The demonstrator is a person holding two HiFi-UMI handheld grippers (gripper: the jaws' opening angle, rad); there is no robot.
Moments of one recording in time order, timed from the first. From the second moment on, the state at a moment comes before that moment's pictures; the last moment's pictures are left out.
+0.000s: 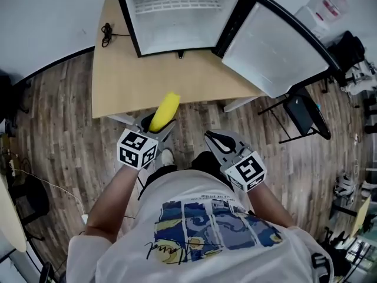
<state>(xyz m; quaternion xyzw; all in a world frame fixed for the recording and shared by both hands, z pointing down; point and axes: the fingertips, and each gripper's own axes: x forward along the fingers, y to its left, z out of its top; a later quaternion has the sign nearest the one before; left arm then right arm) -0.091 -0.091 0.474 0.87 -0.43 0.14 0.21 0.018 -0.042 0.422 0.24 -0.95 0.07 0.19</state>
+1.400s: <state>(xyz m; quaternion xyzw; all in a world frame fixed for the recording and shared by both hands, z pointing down) -0.110 -0.541 0.617 0.75 -0.56 0.27 0.21 0.155 -0.274 0.423 0.30 -0.92 0.13 0.21</state>
